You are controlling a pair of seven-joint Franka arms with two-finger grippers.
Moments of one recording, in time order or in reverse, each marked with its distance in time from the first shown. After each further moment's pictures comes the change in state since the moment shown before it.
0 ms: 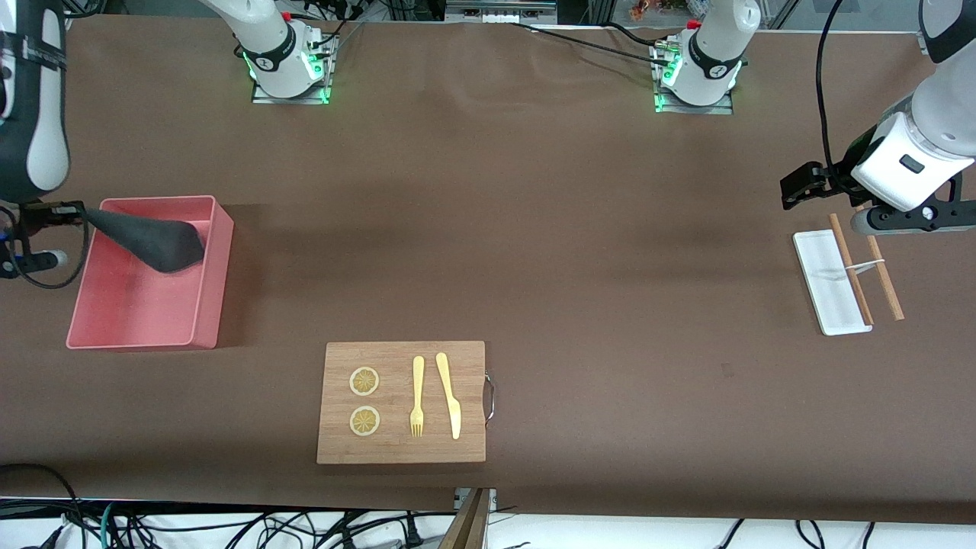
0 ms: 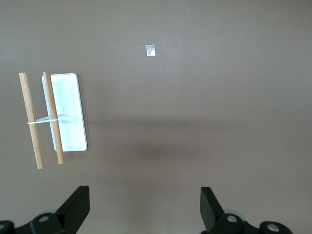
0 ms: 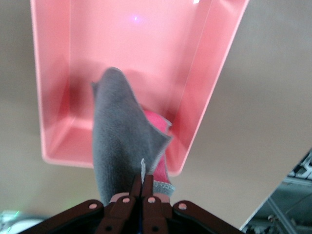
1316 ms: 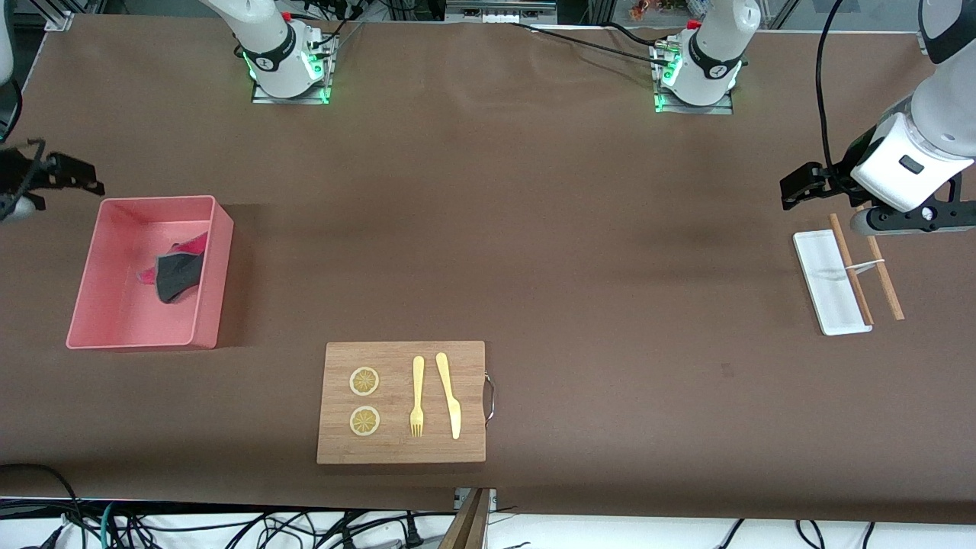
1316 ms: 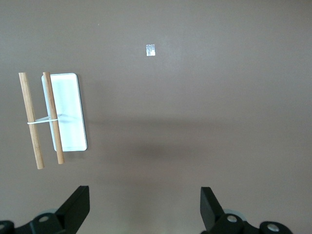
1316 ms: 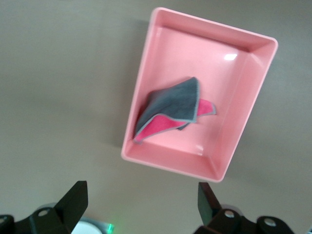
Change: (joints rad) left arm 0.000 0.001 0.000 0.000 0.000 0.000 0.000; right arm -0.021 -0.305 0.136 0.017 0.111 -0.183 0.001
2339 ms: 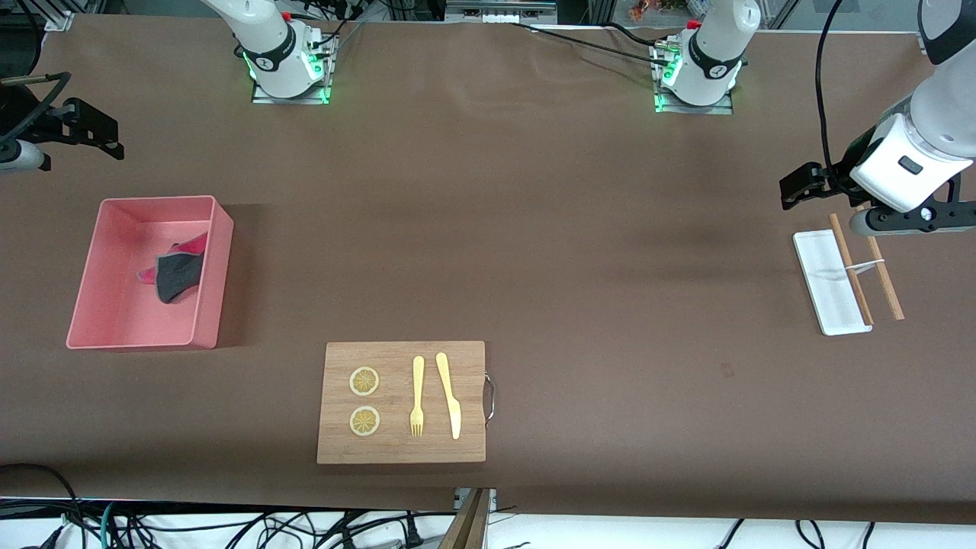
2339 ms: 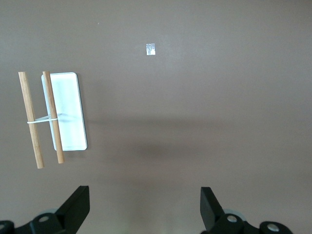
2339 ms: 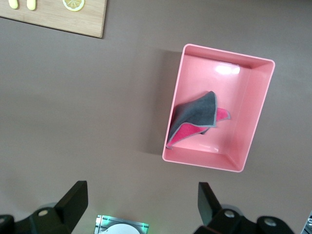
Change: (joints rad) left arm 0.000 0.001 0.000 0.000 0.000 -0.003 0.000; right arm -0.069 -0.011 0.263 0.195 -0.009 -0.141 0.295
